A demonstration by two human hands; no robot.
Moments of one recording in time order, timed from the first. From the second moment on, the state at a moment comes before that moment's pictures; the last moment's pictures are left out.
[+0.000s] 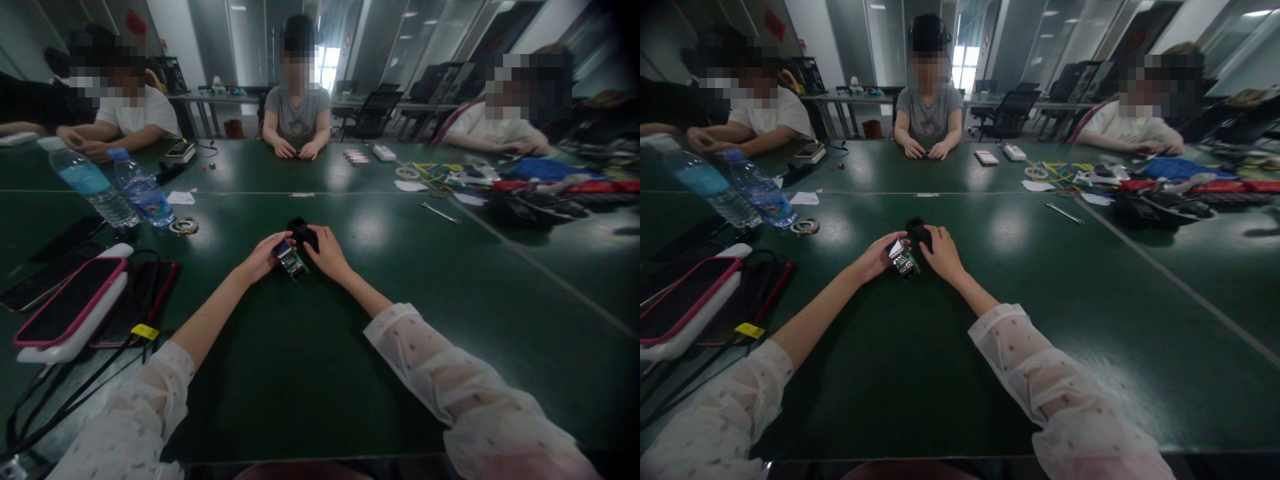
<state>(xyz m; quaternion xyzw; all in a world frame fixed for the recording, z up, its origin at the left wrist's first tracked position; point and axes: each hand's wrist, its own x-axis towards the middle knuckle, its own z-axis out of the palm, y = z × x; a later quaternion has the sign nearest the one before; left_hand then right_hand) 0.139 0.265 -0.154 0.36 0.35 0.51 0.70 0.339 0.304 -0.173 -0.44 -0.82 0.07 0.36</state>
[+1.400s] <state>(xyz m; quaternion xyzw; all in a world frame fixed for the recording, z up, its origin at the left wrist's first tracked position) 0.139 0.268 -0.148 0.26 0.37 0.52 0.73 0.315 0.242 -0.146 -0.29 -0.85 0.00 0.44</state>
